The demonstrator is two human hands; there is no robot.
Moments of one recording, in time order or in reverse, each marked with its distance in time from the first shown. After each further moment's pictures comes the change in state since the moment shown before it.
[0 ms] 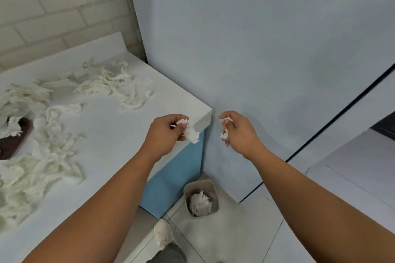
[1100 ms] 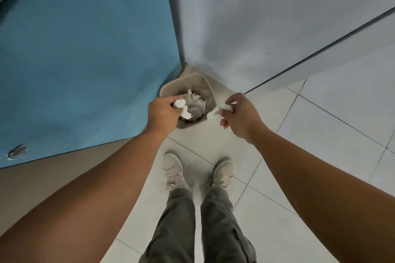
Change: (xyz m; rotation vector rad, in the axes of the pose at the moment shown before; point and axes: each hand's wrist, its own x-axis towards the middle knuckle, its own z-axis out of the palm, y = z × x) left_hand 0.007 -0.455 0.171 0.478 -0.201 -0.365; right_hand -0.026 0.435 0.135 0.004 -0.035 0.652
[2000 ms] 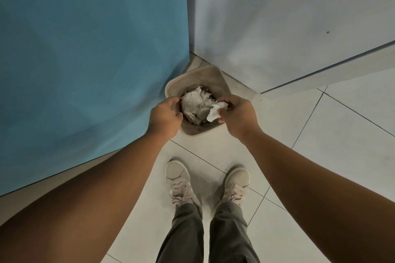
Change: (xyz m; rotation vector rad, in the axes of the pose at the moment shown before) left_hand 0.076 -0.102 0.043 0.054 -0.112 -0.071; right_hand 0.108 0.062 0.091 0.018 0.112 -0.017
